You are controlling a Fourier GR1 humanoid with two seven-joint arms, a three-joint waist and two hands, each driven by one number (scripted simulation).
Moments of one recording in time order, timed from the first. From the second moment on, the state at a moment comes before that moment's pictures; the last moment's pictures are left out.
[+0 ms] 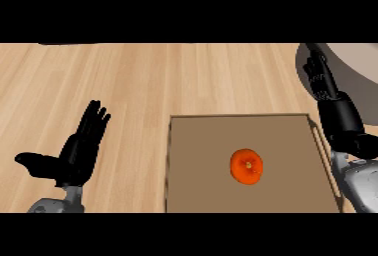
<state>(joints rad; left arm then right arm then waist) -0.05 0.25 -0.17 -1.50 0.39 0.18 -0.09 -0.30 -0.47 0.22 -1.55 -0.15 -0.25 -0.16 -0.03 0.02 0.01</state>
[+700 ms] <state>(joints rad) -0.12 0.31 -0.21 -1.58 0.31 0.25 0.14 -0.22 -0.51 0.41 -1.66 -0.08 0.01 -0.39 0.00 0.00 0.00</state>
